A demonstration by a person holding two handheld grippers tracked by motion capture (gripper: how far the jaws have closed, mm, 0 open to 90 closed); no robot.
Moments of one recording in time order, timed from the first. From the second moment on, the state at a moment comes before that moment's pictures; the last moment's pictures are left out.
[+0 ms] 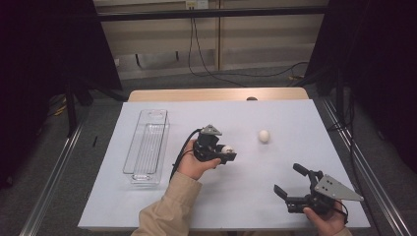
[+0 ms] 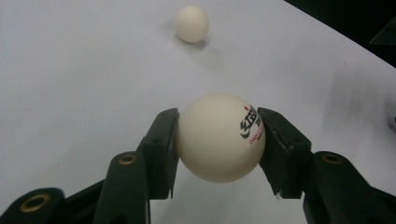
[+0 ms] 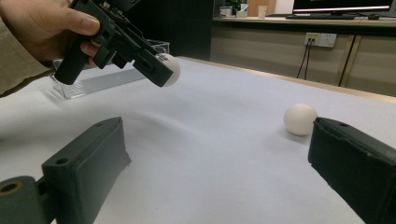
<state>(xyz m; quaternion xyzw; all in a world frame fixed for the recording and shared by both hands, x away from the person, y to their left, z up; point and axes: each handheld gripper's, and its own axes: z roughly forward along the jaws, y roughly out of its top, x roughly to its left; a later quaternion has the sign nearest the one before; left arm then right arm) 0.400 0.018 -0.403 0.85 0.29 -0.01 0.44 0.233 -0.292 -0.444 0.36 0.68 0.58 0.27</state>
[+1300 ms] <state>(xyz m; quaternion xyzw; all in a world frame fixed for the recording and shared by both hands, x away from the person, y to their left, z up) 0.407 0.040 -0.395 0.84 0.32 0.00 0.43 0.233 -0.292 -0.444 0.36 0.68 0.58 0.27</state>
